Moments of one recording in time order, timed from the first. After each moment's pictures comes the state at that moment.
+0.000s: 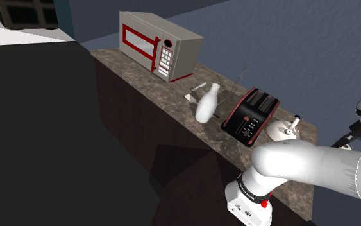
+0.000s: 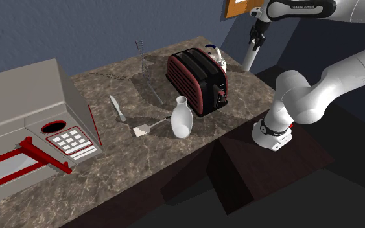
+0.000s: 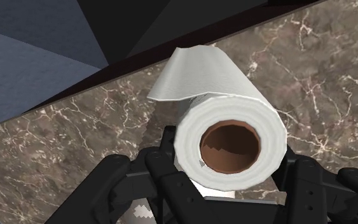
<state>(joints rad) -0.39 -0.83 -1.31 -2.22 -0.80 1.91 -1.09</state>
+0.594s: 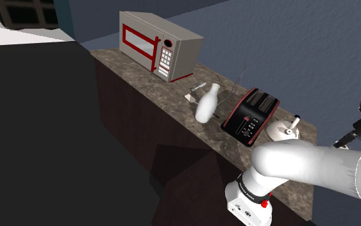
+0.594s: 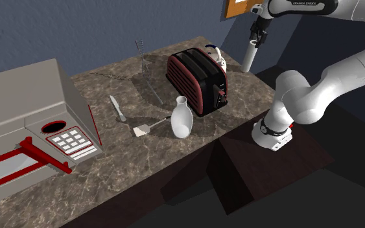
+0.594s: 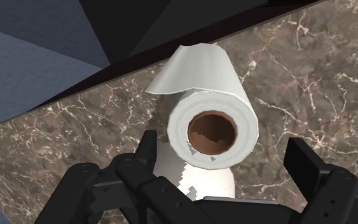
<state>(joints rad) -0.40 -0.82 -1.29 -2.19 -0.79 1.88 -1.10</state>
